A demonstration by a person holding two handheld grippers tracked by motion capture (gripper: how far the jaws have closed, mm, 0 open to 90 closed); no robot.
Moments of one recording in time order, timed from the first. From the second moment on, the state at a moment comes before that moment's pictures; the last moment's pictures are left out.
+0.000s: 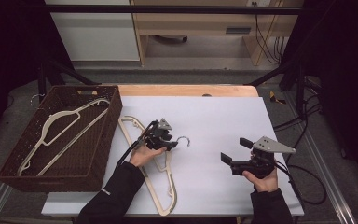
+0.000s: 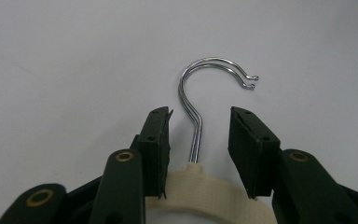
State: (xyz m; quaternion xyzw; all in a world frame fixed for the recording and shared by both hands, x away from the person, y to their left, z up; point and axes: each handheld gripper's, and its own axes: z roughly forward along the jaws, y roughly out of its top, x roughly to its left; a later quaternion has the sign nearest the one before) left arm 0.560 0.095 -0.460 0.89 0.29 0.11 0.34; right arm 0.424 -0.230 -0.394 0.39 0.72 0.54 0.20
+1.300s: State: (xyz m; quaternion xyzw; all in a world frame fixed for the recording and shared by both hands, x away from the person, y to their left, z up) left arm 0.537 0.104 -0.420 0.88 0.25 0.14 0.37; right arm 0.426 -0.216 -0.398 0.38 0.73 0.54 0.18
